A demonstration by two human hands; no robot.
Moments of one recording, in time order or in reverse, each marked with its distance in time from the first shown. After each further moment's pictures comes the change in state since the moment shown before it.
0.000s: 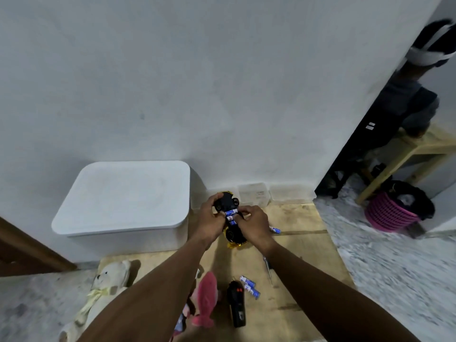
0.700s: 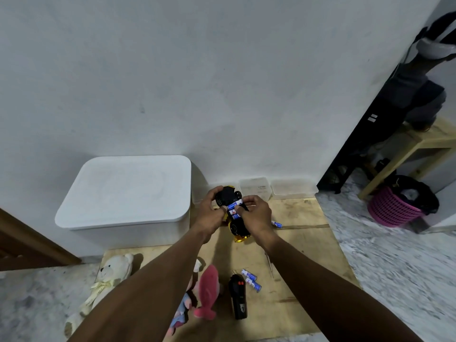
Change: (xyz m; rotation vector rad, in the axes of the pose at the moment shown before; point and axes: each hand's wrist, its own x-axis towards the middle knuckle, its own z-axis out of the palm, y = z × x) left_hand -0.003 0.004 -0.006 -0.100 -0.066 -0.025; right_hand -0.005 -0.008 0.001 0.310 0.071 0.101
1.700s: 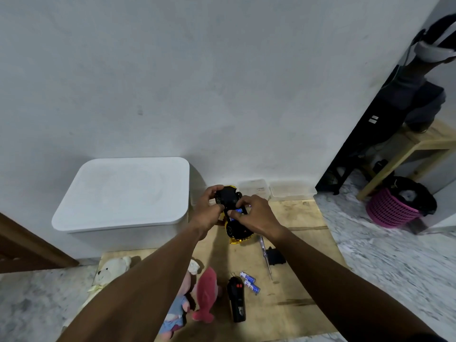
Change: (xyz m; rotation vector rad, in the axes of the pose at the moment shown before) left_hand 0.009 0.013 -0.003 0.006 -0.027 -0.016; right_hand 0.017 -0.008 -0.024 -0.434 -0.283 -0.262
